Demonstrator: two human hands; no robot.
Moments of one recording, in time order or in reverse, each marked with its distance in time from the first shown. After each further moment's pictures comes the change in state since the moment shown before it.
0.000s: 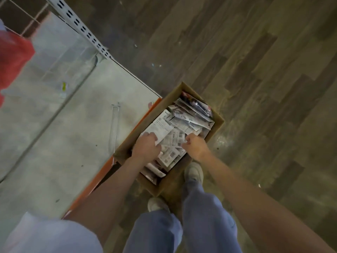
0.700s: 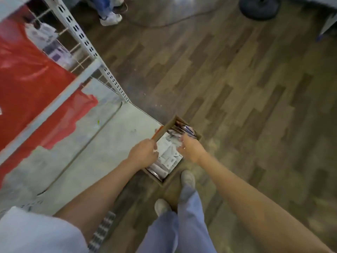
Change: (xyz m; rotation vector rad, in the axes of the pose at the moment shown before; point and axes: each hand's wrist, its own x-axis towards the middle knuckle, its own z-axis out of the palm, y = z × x) left_hand -0.257 0.064 -0.179 0.207 0.099 0.236; right_hand -0.284 -0.098 -0.089 -0.130 0.165 -0.263
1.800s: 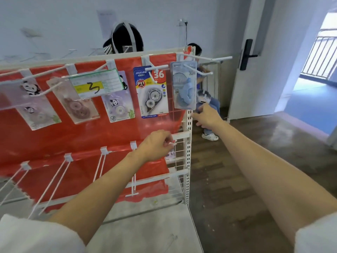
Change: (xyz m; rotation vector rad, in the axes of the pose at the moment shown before) left_hand -0.140 -0.039 -0.375 -0.096 0.951 -0.167; right_hand -0.001 -0.449 -0.297 0.005 0.246 -0.769
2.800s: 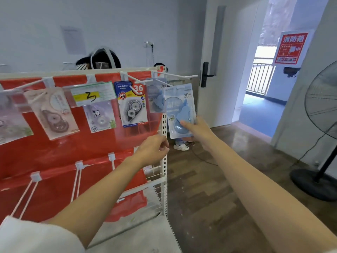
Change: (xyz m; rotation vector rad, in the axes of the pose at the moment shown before) left_hand -0.014 0.045 -0.007 -0.081 0.017 0.149; right_hand -0.094 -0.001 -0.023 0.501 0.140 0.050
